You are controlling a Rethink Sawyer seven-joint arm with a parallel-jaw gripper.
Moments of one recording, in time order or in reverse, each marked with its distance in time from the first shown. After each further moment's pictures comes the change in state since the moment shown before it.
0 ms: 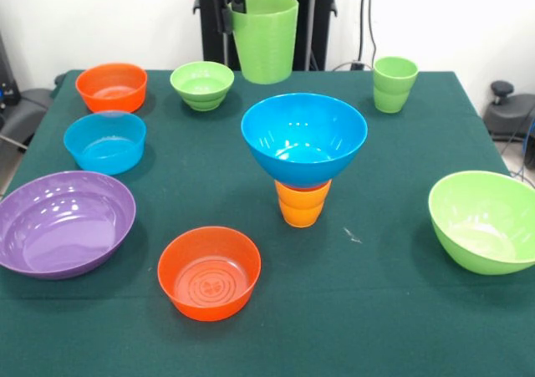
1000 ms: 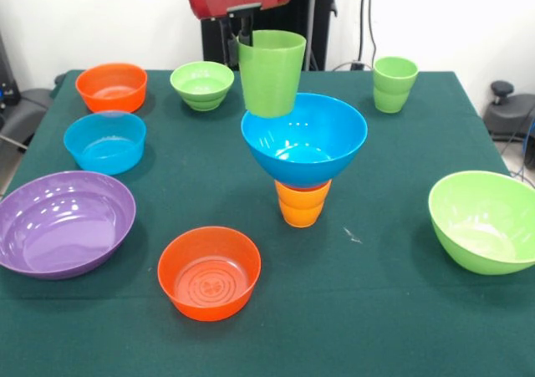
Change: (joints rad) arm 0.017 0.042 0.001 0.000 0.018 -0.116 0.160
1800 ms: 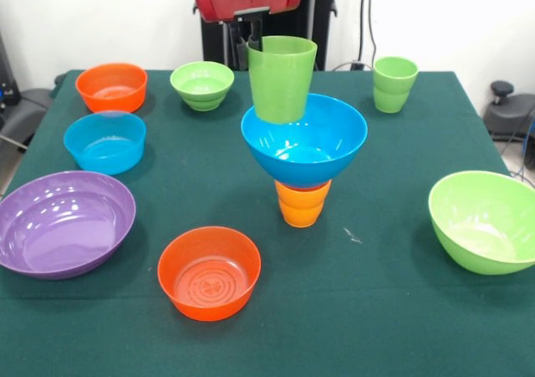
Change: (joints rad) arm -0.001 -0.001 0.012 0.008 0.033 -0.017 0.052
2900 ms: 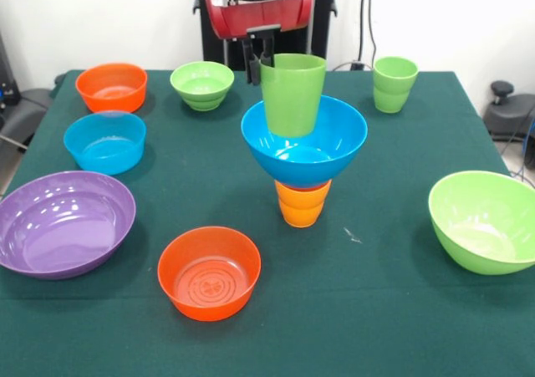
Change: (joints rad) arm -0.001 -0.006 0.018 0.102 0.044 -0.144 0.007
